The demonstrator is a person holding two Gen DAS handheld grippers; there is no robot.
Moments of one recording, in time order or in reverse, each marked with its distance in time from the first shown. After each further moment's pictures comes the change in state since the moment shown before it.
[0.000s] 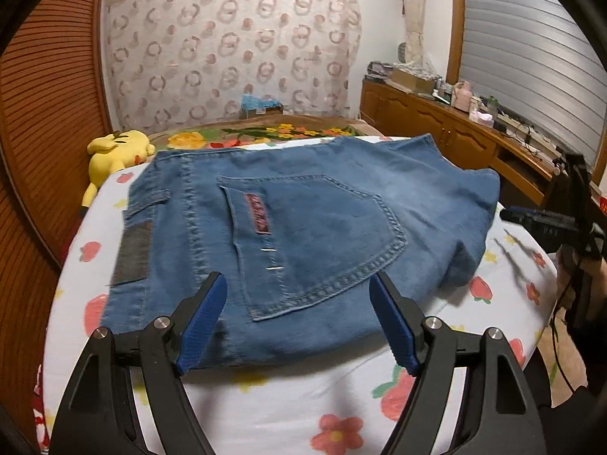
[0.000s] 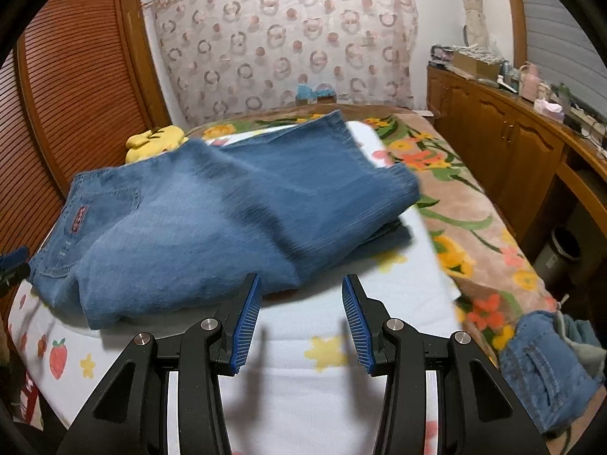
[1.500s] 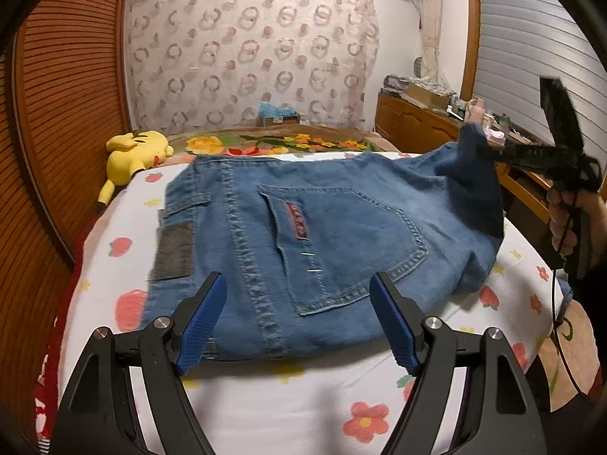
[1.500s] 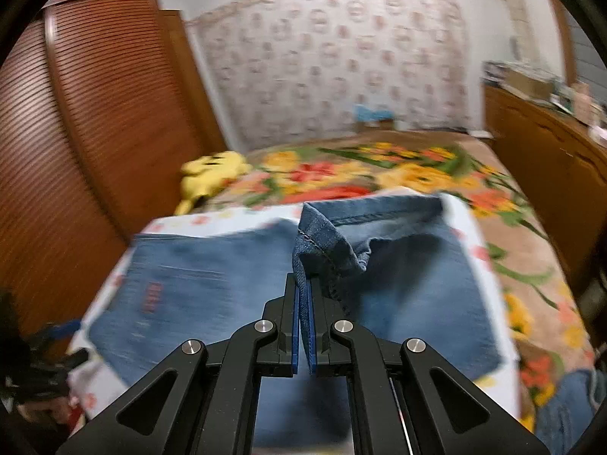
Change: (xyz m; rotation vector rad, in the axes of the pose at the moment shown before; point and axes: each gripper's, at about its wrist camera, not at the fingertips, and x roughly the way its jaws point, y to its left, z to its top) left arm -0.024 0.031 0.000 -0.057 -0.046 0.048; right arm -0.003 0.073 0.087 -0.039 -0.056 0.262
